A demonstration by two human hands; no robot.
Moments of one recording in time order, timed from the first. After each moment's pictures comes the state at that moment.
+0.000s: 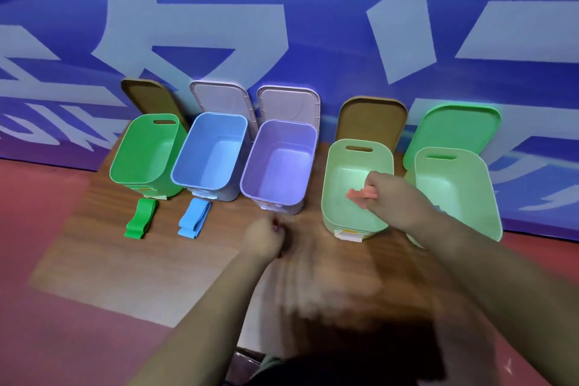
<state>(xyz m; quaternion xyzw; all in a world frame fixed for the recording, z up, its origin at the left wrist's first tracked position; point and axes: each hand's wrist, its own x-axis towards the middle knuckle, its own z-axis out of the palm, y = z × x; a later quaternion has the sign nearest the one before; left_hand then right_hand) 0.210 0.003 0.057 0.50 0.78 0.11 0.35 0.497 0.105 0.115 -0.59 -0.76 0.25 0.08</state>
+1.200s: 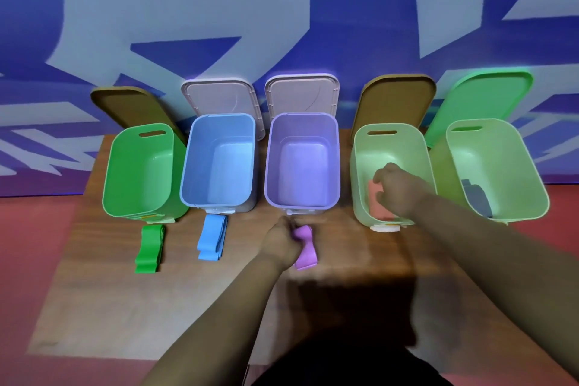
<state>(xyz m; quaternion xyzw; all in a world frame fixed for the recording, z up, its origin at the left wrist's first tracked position) 0.139 0.033 0.014 0.51 0.72 0.07 0.46 0.429 0.132 0.050 -0.66 -0.71 0.22 -0.12</state>
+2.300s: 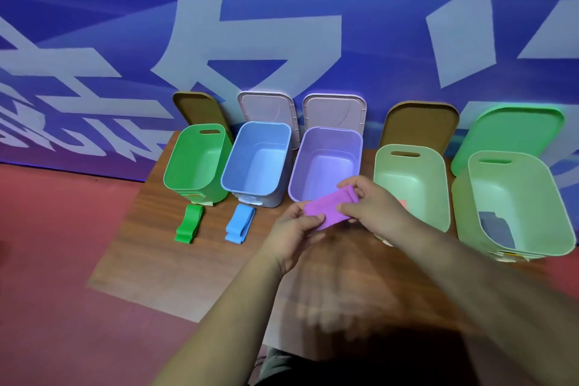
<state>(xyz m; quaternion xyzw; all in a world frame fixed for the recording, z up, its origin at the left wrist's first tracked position) 0.161 -0.006 0.115 0.18 0.57 0.42 0.68 0.353 0.065 0.135 -0.55 -0.59 0.54 0.23</state>
